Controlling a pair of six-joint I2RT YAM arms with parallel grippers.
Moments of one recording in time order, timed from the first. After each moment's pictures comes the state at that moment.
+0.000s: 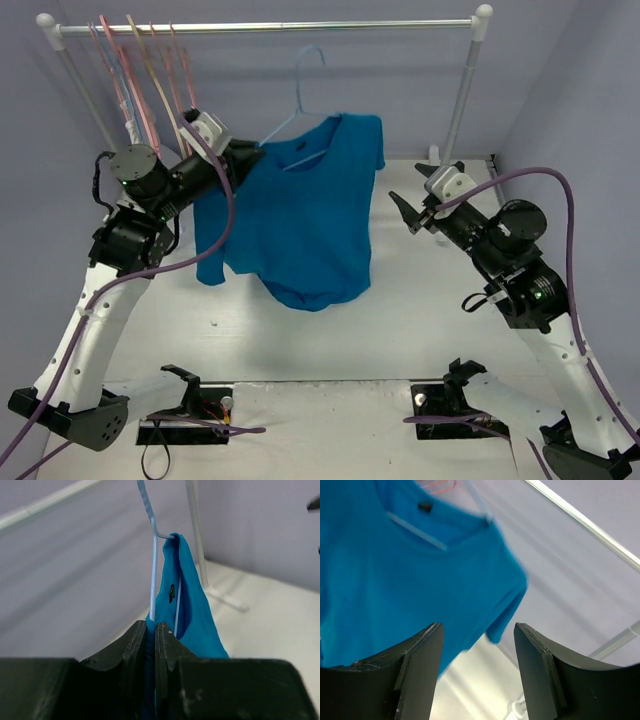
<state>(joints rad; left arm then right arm) -0.39 1.13 1.49 -0.28 0.49 0.17 0.50 0.90 1.24 -0.26 -0.24 -0.49</state>
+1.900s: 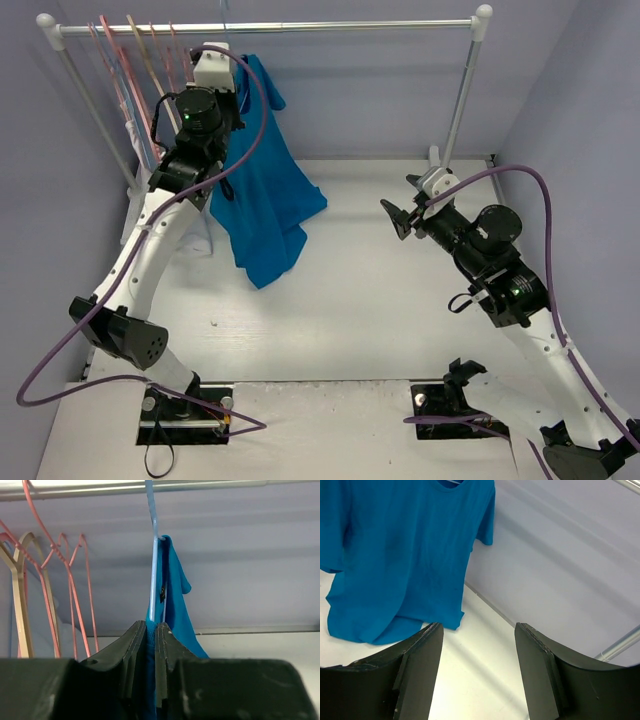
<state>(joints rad) -0.39 1.57 1.88 -0.25 -0.34 0.03 0.50 0.87 1.09 -0.15 -0.19 -0.37</state>
